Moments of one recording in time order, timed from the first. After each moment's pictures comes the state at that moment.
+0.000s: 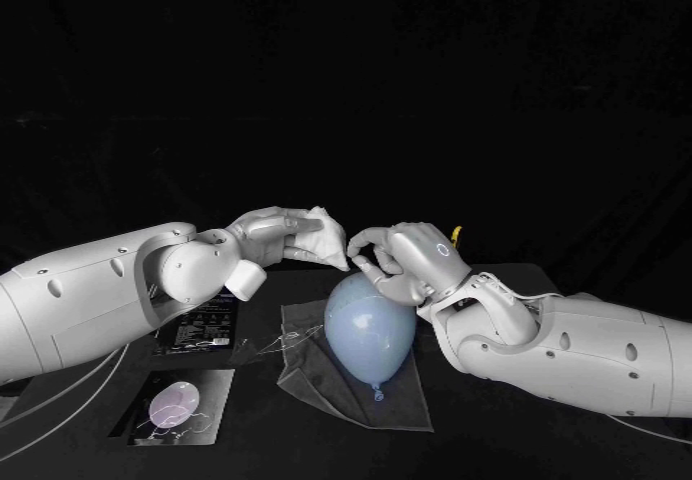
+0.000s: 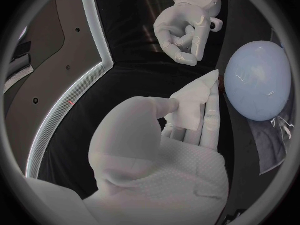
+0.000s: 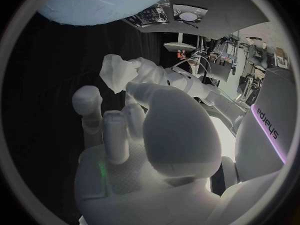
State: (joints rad) left arm 1.37 -0.70 -0.10 1.35 0.08 0.09 0.03; left_hand 1.38 -0.02 0.79 0.10 0.05 0.47 0.16 0.97 0.25 1.08 0.18 0.08 0.06 1.05 0.14 0.12 0.12 0.17 1.02 0.23 0.16 0.07; right arm 1.21 -0.81 -0.15 1.68 -1.72 -0.95 -0.13; right_hand 1.35 -0.14 0.75 0.15 0.05 0.96 0.07 0.47 0.63 1.44 -0.01 1.31 1.31 1.47 -0.05 1.52 1.31 0.13 1.24 0.07 0.92 1.31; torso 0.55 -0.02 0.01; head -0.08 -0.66
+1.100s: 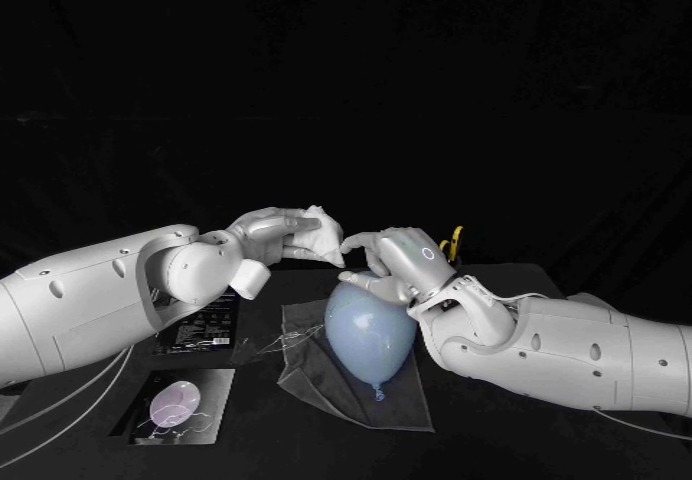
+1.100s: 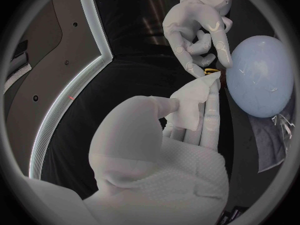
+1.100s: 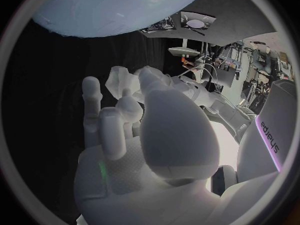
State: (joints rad) left arm 1.37 -0.70 -0.10 1.37 0.12 0.01 0.04; left_hand 1.40 0.00 0.83 0.09 0.05 0.49 0.16 0.97 0.24 1.12 0.17 0.08 0.06 1.09 0.12 0.13 0.13 0.17 1.05 0.22 0.17 0.07; right arm 1.19 -0.72 -0.16 1.58 -1.77 -0.95 -0.20; right_hand 1.44 -0.19 0.19 0.24 0.05 0.94 0.14 0.26 0.46 1.27 0.06 1.11 1.16 1.45 0.00 1.45 1.29 0.17 1.09 0.12 0.58 1.28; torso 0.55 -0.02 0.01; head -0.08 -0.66
